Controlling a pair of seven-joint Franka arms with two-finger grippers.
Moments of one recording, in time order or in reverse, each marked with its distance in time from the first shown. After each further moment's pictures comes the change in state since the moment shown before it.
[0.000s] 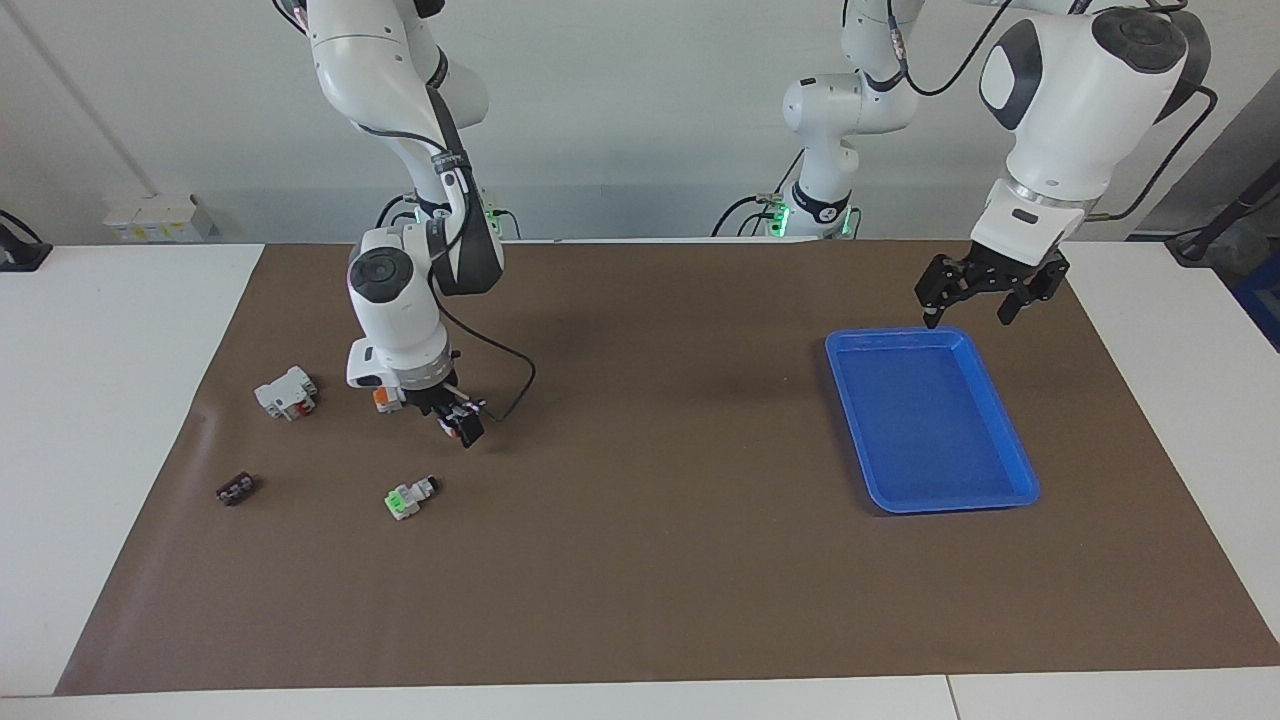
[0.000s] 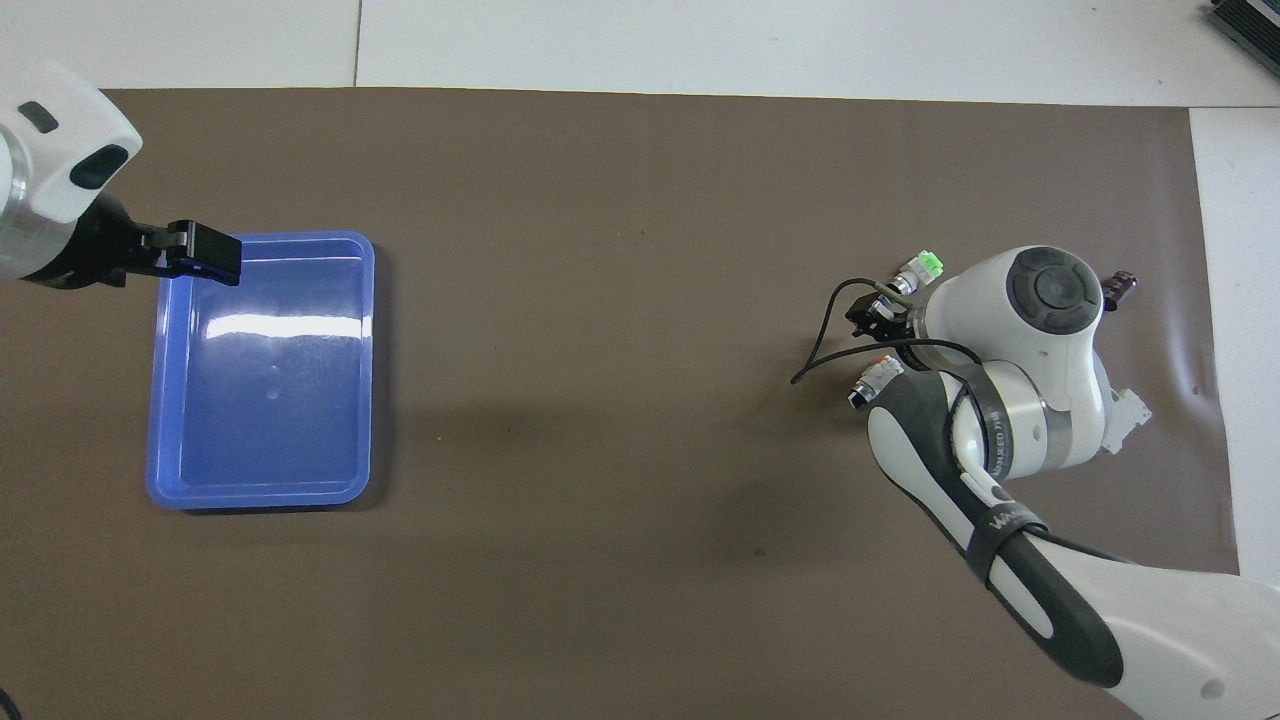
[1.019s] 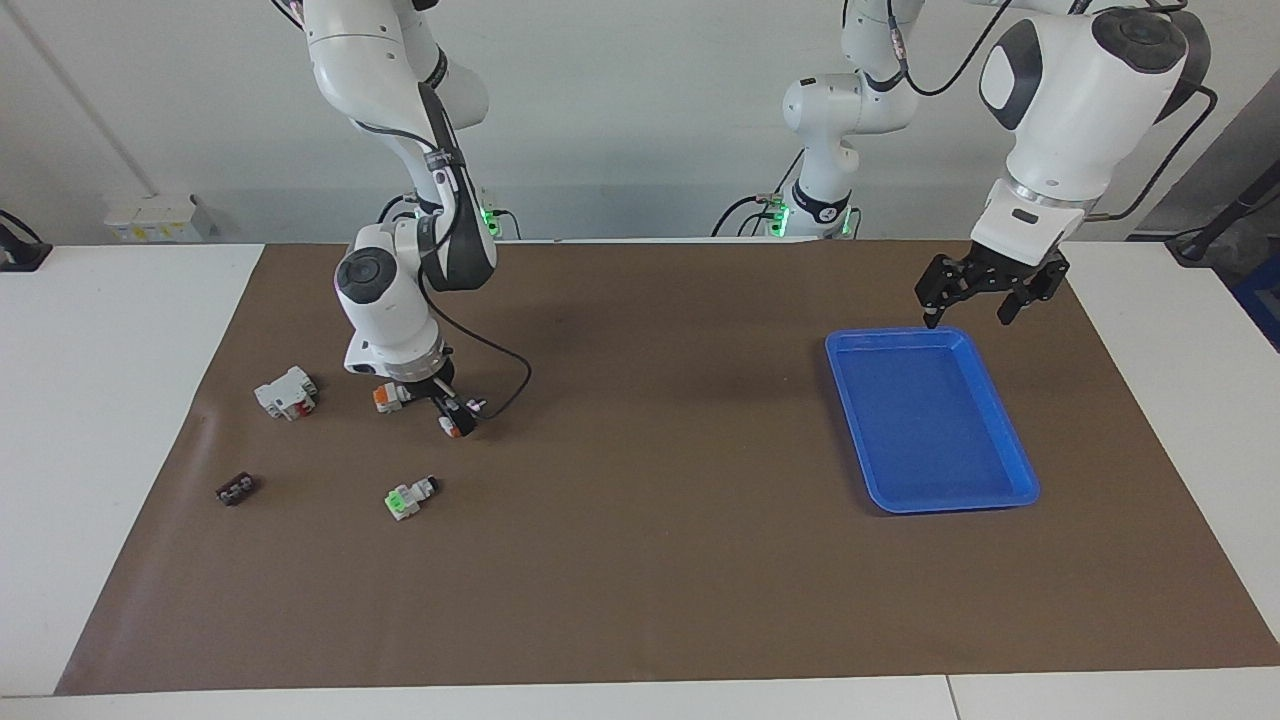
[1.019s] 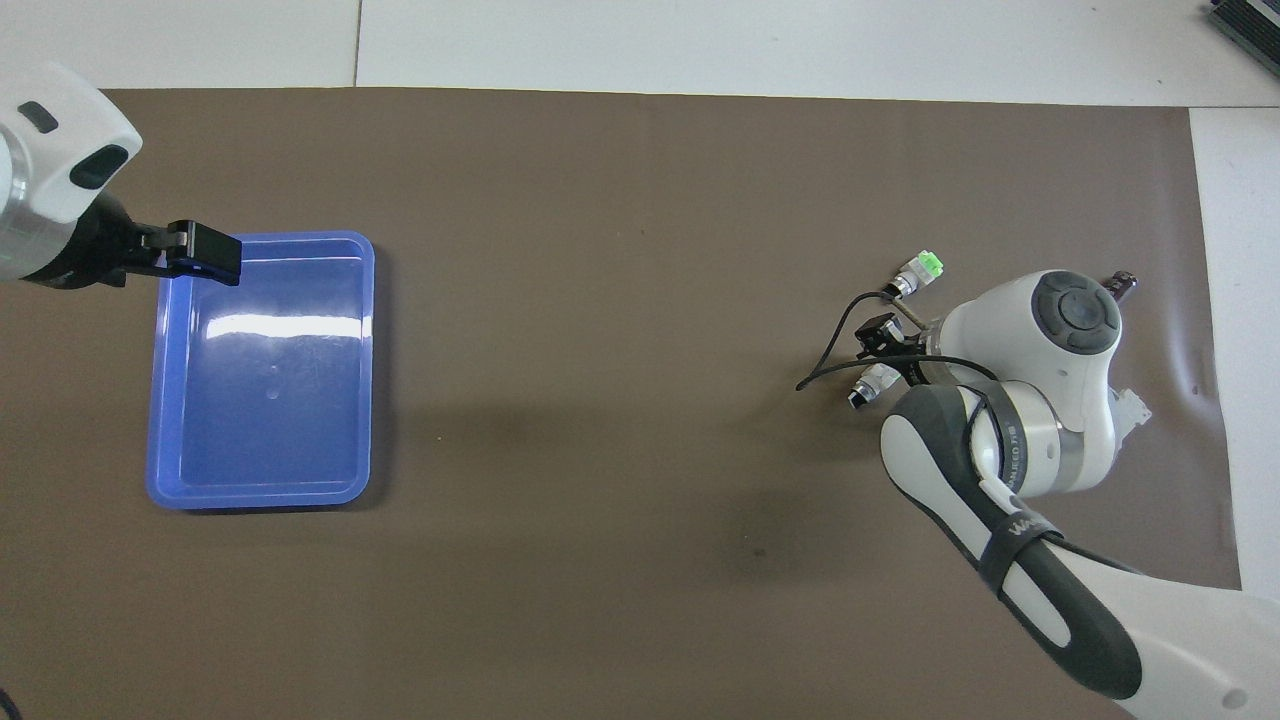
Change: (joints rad) left arm 0.000 0.000 0.000 0.000 0.000 0.000 0.000; right arm -0.020 -0.030 0.001 -0.069 0.106 0.000 0.061
